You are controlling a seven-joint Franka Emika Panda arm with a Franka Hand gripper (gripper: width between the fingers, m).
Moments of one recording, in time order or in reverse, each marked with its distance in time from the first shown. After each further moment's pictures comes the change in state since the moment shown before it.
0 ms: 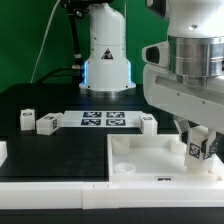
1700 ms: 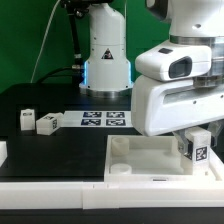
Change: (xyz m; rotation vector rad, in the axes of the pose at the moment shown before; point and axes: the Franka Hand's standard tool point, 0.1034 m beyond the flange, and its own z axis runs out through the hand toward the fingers) arm 0.003 -0.002 0.001 -0.015 0.037 -1.364
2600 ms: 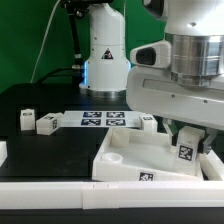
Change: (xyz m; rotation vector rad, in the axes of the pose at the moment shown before) arm -0.006 0.016 -0.003 -0.051 0.002 1.058
